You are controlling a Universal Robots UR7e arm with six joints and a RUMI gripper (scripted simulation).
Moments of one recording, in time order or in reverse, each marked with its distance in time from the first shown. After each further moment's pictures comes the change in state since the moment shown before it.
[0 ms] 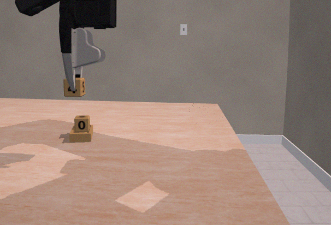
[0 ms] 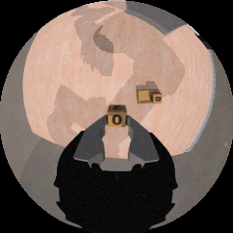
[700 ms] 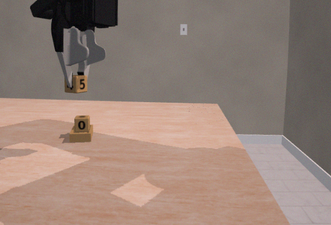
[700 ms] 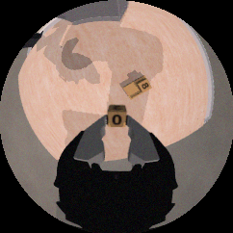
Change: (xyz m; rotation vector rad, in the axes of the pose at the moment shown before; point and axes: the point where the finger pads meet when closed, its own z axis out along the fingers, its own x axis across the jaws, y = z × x) arm 0.028 -0.006 -0.003 0.001 -0.001 0.465
